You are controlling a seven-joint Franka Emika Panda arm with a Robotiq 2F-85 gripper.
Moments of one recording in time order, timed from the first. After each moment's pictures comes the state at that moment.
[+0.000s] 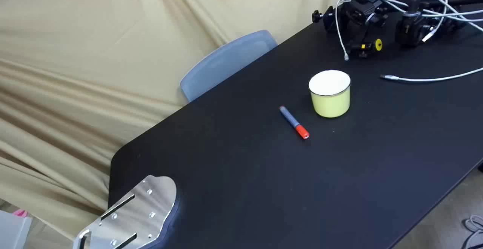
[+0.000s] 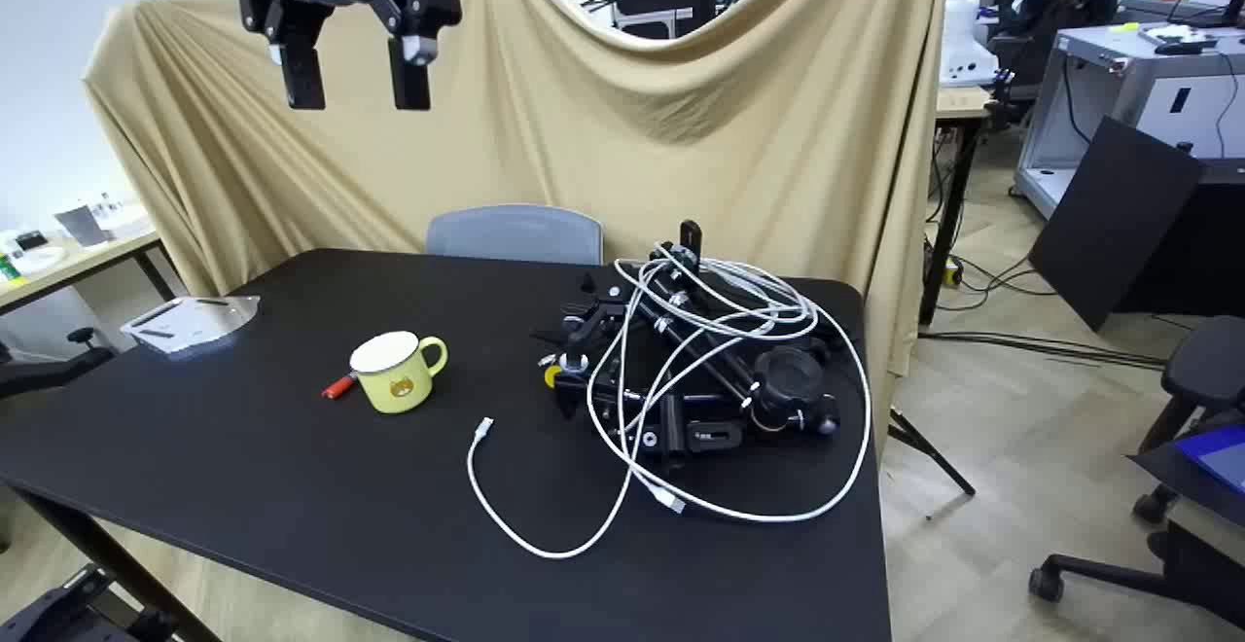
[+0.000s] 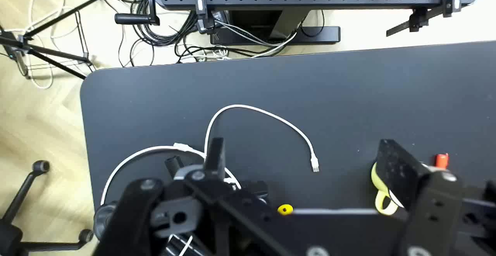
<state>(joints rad) -0.12 -0.27 -0.23 -1.96 -0.11 1.47 -0.30</state>
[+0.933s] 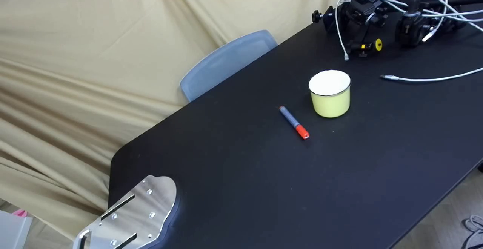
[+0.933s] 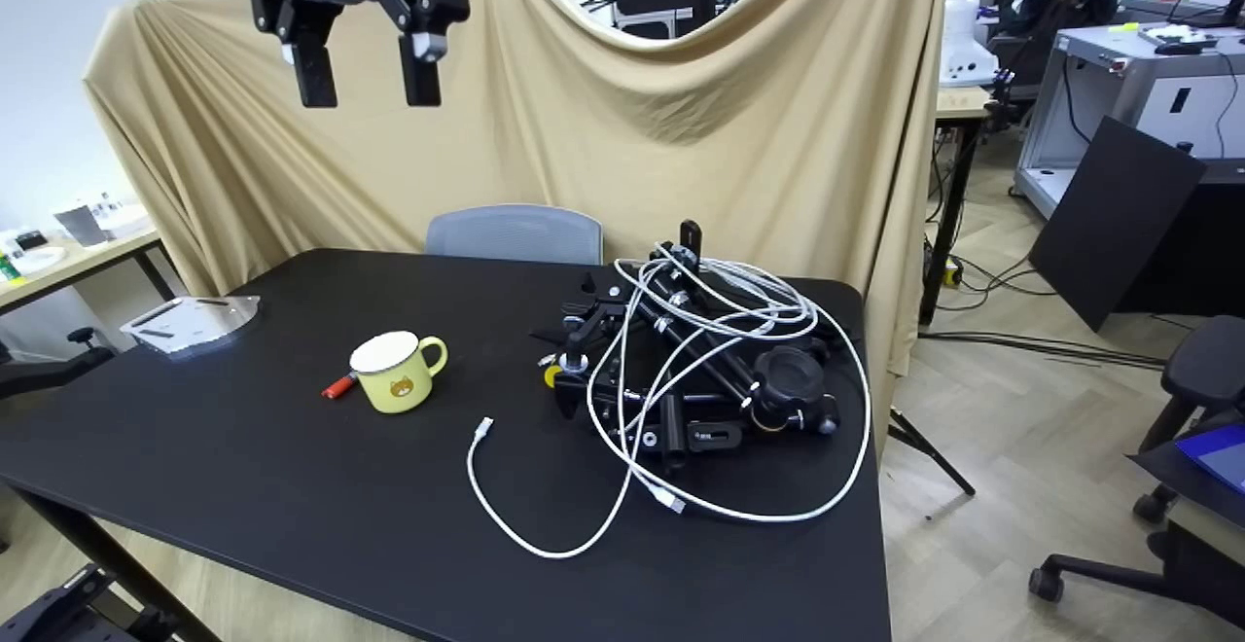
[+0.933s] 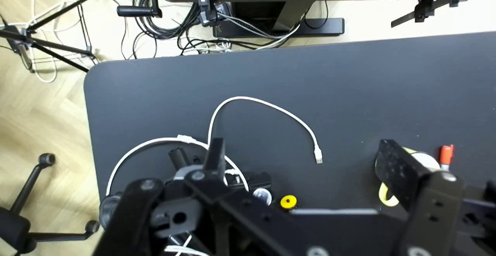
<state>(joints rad) -0.12 -0.26 -0.22 -1.97 -0.11 1.50 -0.29</state>
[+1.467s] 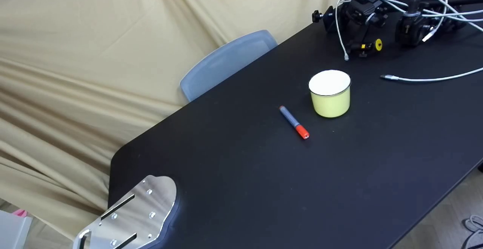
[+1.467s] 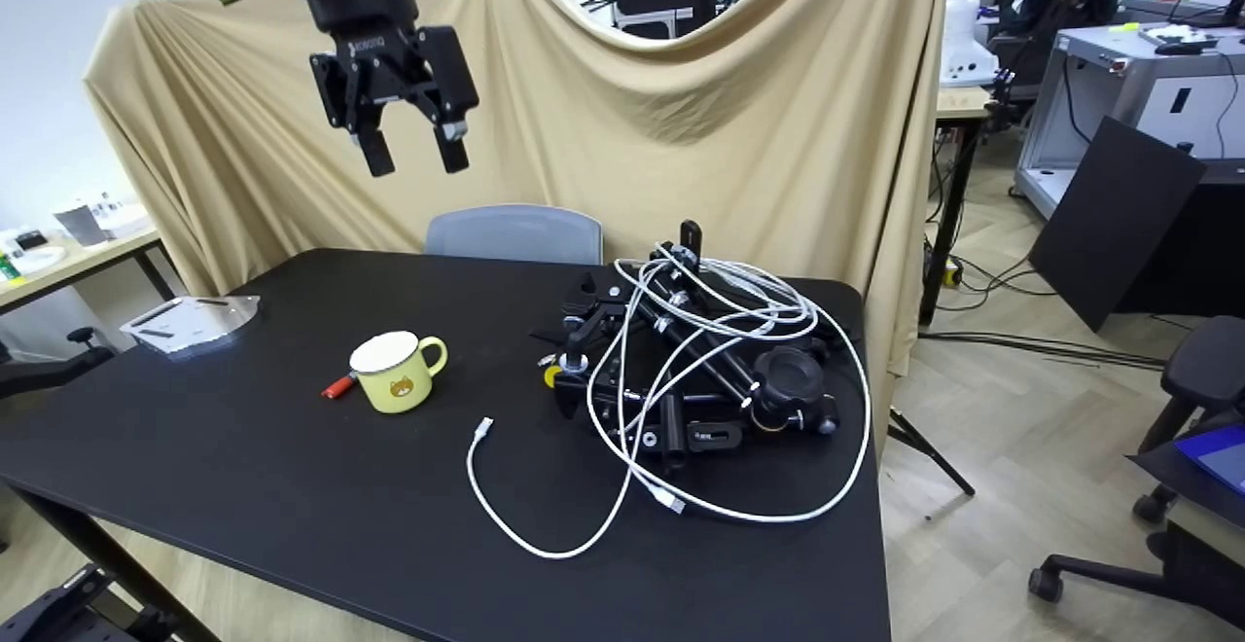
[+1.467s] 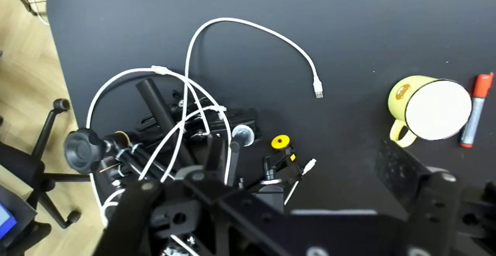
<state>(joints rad) -0.08 -0.22 -0.09 -2.14 -0.11 1.89 -0.07</state>
